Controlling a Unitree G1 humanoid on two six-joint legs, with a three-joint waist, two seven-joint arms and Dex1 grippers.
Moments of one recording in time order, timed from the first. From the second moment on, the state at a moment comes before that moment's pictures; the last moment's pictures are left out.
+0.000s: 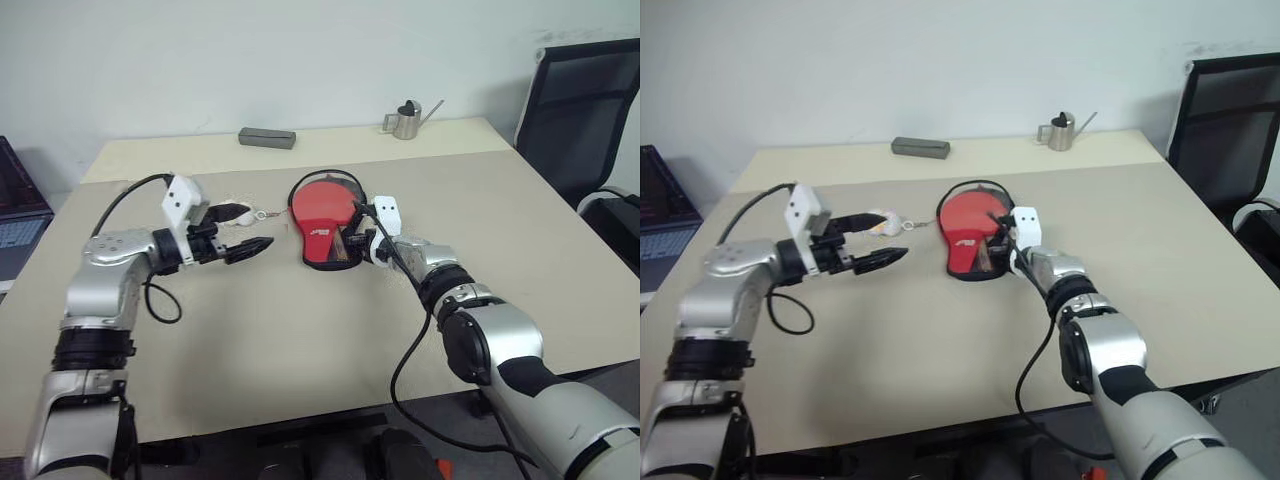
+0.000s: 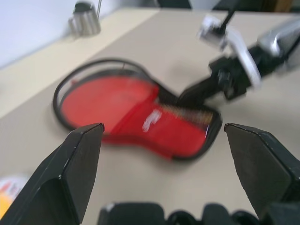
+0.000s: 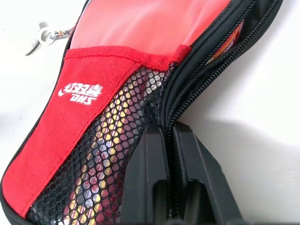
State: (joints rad) left arm -0.55 0.78 0.12 0.24 -0.36 0.32 -1.12; right arm -1.21 -0.06 -0.20 1.24 0.13 0.41 0.38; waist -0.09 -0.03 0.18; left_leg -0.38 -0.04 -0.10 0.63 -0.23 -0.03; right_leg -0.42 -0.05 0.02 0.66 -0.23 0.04
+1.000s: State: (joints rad) left arm -0.27 0.87 0.13 -0.20 -0.59 0.61 -1.19; right arm -0.55 -0.05 -0.20 -0.25 0.36 1.52 0.23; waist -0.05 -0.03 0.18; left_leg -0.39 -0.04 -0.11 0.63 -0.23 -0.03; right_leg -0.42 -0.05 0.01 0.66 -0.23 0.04
